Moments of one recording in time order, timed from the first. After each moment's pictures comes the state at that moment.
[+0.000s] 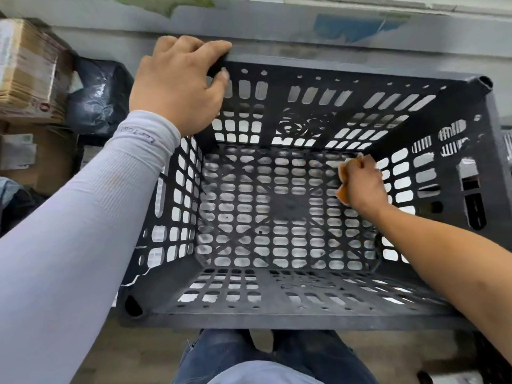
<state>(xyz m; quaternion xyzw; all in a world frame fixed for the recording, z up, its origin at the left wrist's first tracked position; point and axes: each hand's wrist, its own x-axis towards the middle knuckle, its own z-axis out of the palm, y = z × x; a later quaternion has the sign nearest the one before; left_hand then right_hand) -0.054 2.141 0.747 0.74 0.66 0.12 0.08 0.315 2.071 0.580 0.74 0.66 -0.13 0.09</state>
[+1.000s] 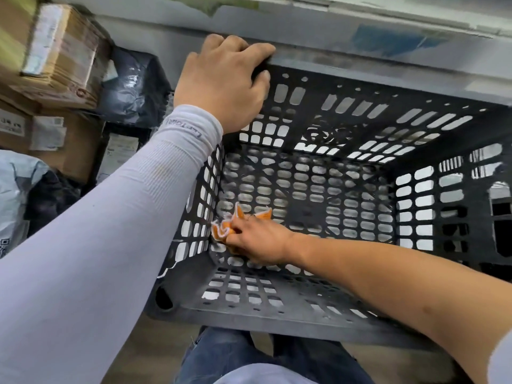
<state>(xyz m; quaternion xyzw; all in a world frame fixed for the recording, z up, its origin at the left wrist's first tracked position) -0.052 2.141 0.750 0.74 0.66 0.11 0.09 0.103 2.004 0.576 0.21 0.93 -0.25 0.18</state>
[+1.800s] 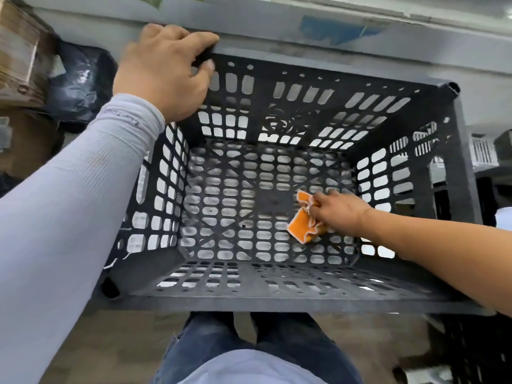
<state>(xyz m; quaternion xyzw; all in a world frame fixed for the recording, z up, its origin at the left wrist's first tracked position) -0.055 2.143 0.745 0.75 0.65 0.12 0.07 0.313 2.033 0.616 0.35 0.85 -0.09 0.37</state>
